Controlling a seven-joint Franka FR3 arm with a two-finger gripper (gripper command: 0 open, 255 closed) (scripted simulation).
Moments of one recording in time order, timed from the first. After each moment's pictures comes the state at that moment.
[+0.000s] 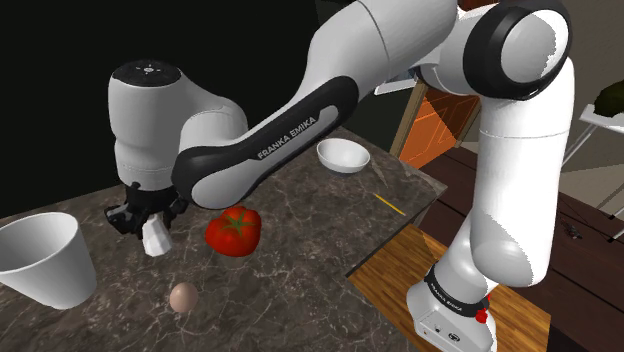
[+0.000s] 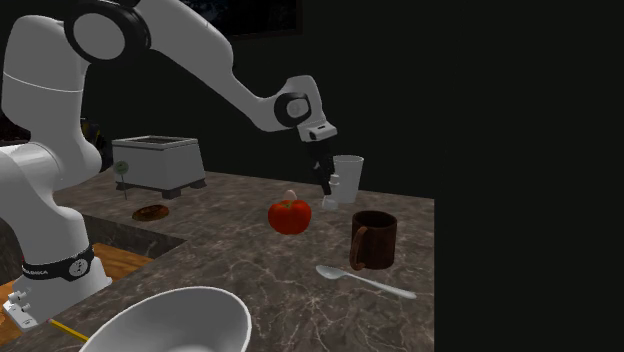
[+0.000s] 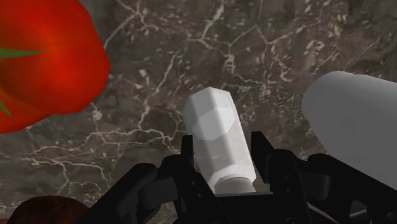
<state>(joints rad) 0.18 0.41 0.64 -1.87 -0.48 2.41 1.08</state>
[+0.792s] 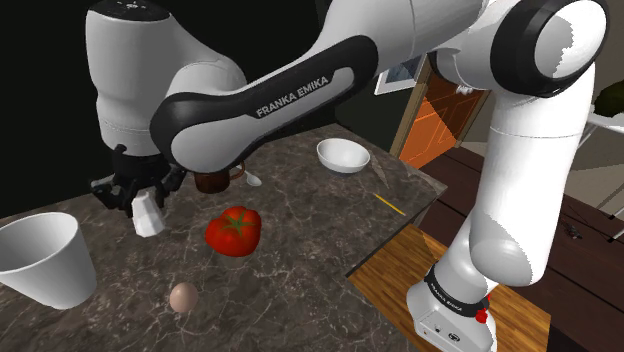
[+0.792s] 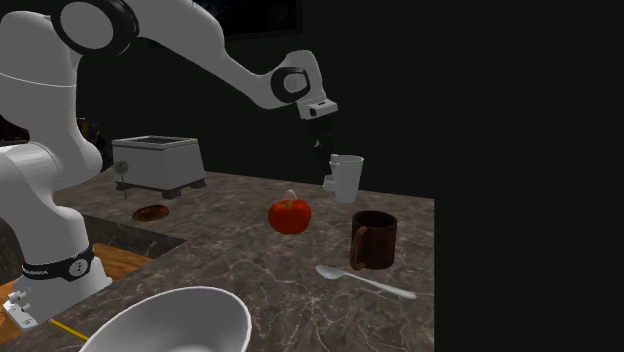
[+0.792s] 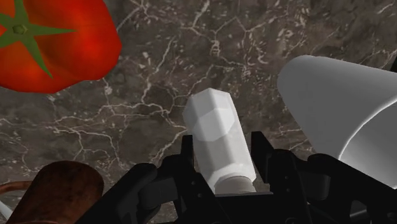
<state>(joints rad) 0.15 0.33 0.69 -1.80 -0.39 2.29 1.02</state>
